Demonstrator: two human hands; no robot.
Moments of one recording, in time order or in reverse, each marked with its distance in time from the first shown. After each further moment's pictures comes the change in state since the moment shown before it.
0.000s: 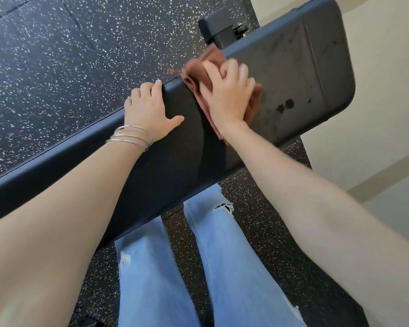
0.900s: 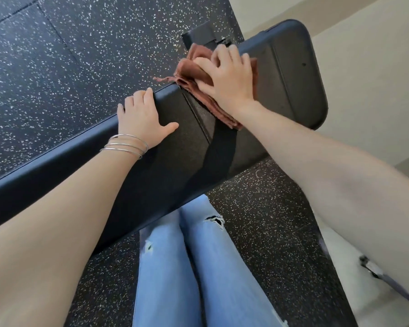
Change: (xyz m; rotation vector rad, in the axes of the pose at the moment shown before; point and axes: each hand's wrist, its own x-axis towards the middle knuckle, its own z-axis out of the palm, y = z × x) left_hand 0.032 0.055 0.003 0.019 0.000 -0.043; right_hand 0.076 0.085 -0.007 -0.052 -0.131 -0.356
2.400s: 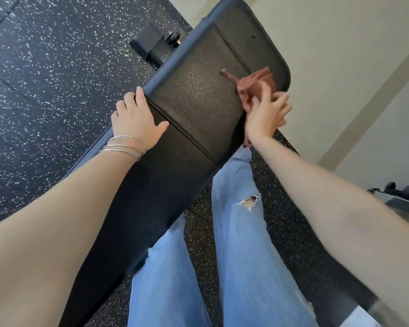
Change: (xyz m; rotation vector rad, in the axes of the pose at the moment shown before) left_hand 0.020 0.039 -0.013 0.100 -0.039 0.209; right_hand -0.127 0.036 -0.007 0.129 0.030 1.274
